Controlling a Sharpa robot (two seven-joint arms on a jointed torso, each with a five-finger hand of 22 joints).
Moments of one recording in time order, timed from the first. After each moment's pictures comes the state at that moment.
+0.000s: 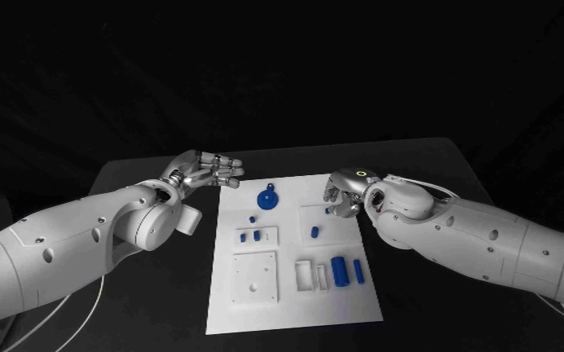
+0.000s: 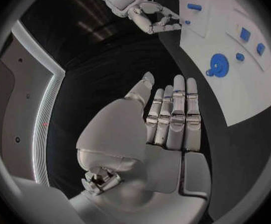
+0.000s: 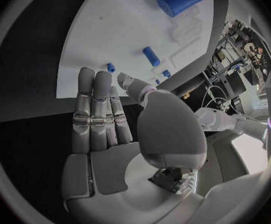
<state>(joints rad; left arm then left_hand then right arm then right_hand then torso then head) 1.22 -0.76 -0.05 1.34 -0.31 -0.26 0.24 1.36 0.03 0.08 -0.14 0.07 1.03 0.12 0.07 0.06 1.11 0.11 0.06 0.06 1.29 0.06 0.07 0.15 0.06 1.07 0.05 0.07 0.44 1.06 -0.75 0.09 1.37 -1.75 -0.18 -0.26 1.27 -0.22 0.61 -0.10 0.08 1.13 0.11 0.06 0.07 1.21 0.07 0.06 0.06 1.47 -0.04 0.56 0.75 0.12 1.42 -0.05 0.19 1.15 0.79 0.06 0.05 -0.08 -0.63</state>
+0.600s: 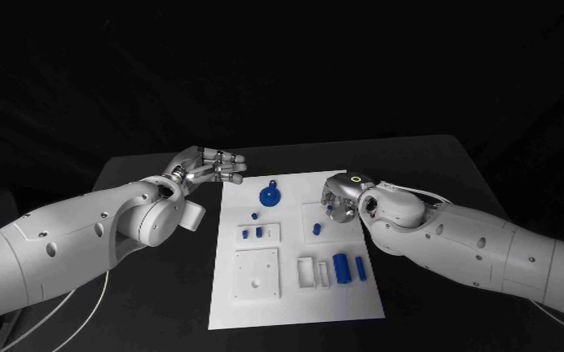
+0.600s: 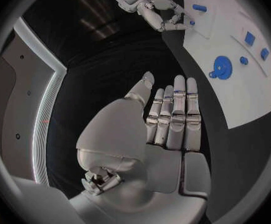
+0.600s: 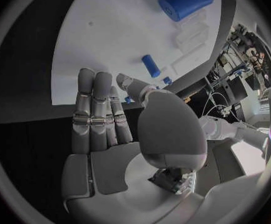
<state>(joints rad) 1.22 -0.76 -0.05 1.34 -0.29 -0.26 0.25 1.36 0.03 0.08 -0.15 0.07 1.04 0.13 0.07 0.06 1.10 0.12 0.06 0.06 1.28 0.08 0.07 0.15 0.06 1.08 0.06 0.08 0.41 1.04 -0.71 0.07 1.34 -1.81 -0.21 -0.30 1.27 -0.23 0.66 -0.11 0.07 1.13 0.11 0.06 0.07 1.21 0.07 0.06 0.06 1.47 -0.04 0.57 0.76 0.13 1.42 -0.05 0.19 1.20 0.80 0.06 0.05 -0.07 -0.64</state>
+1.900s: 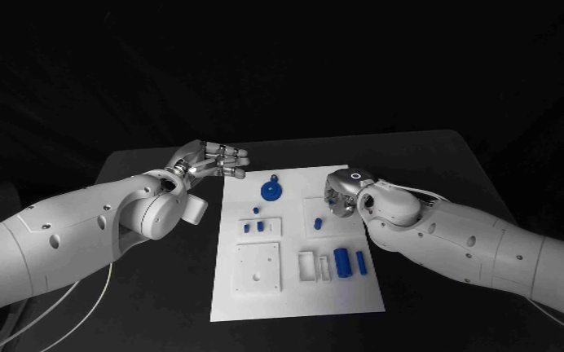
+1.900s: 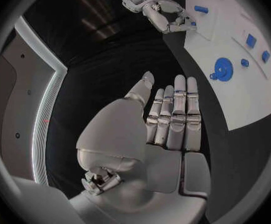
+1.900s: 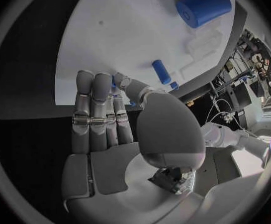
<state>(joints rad) 1.22 -0.76 -0.05 1.35 -0.28 -0.25 0.25 1.36 0.03 0.07 -0.15 0.07 1.03 0.14 0.07 0.06 1.10 0.12 0.06 0.06 1.29 0.07 0.07 0.16 0.06 1.08 0.06 0.09 0.40 1.03 -0.66 0.06 1.28 -1.86 -0.23 -0.32 1.29 -0.15 0.65 -0.18 0.06 1.27 0.08 0.06 0.07 1.34 0.03 0.06 0.06 1.47 -0.05 0.61 0.77 0.12 1.44 -0.08 0.19 1.30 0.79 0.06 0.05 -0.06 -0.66</state>
